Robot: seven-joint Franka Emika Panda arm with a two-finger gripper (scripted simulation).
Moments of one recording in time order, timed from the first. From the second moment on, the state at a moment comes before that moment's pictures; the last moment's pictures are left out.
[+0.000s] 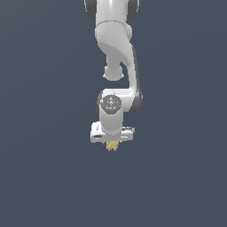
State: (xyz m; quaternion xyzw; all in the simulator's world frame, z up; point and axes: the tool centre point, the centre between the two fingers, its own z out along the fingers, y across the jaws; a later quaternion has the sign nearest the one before) arm 0.048 -0.007 0.052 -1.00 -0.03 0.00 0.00
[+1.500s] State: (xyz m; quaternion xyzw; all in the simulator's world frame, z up) arm 0.133 -0.189 0.109 -1.00 -0.03 0.00 0.00
